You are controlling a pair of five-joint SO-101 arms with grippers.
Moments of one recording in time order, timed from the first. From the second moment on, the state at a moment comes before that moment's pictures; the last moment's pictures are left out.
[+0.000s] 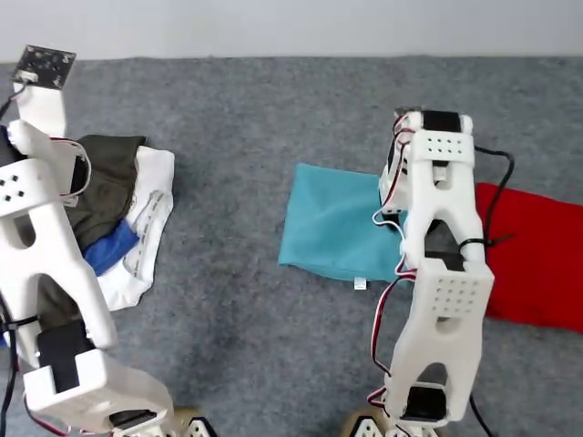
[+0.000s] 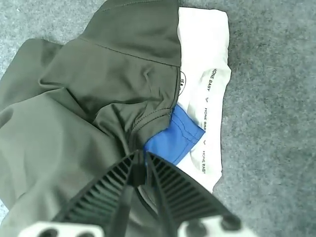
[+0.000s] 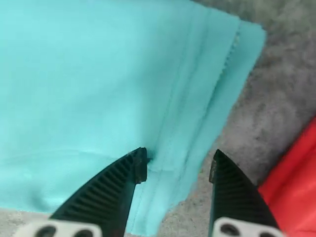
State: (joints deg) left arm -25.2 4.3 -22.3 99.3 -18.5; right arm 1.4 44.2 -37.6 99.4 5.2
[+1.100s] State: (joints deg) left arm -19.4 4.3 -22.3 99.3 -18.5; right arm 5.6 68.5 -81.2 93.7 64.7
